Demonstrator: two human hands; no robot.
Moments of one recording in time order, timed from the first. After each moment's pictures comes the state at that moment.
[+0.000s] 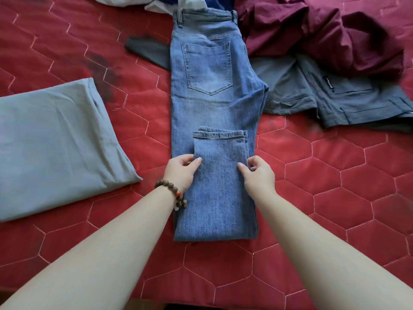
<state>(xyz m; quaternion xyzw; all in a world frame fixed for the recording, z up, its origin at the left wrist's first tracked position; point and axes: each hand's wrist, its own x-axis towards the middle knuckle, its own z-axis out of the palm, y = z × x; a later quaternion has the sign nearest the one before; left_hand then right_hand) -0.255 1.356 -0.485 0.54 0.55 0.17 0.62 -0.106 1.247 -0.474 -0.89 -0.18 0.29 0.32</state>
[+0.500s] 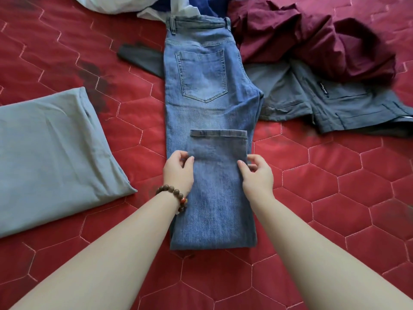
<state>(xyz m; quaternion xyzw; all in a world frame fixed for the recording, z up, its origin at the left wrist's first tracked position) -0.235 1.367 -0.479 0.60 0.59 0.20 0.51 -0.101 1.261 -0.474 -0.85 -0.12 0.27 0.43</state>
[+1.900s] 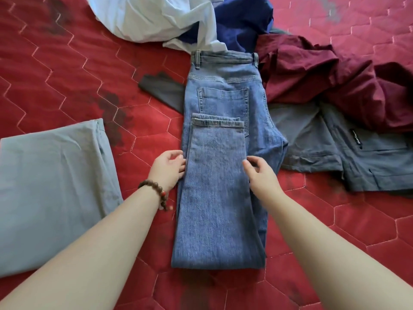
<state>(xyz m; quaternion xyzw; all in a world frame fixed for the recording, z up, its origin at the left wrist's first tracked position) -0.216 1.496 -0.470 0.46 0.60 0.19 0.63 -0.028 1.378 -0.483 -0.81 -0.23 0.38 0.37</state>
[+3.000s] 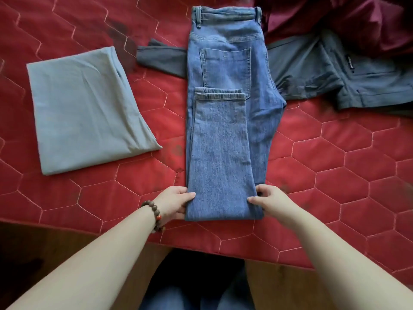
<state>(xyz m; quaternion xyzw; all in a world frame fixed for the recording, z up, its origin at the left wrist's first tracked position) -0.367 1.284 -0.457 0.34 0.55 -0.11 0.75 -0.129 1.146 -0.455 -0.78 -0.20 0.57 0.17</state>
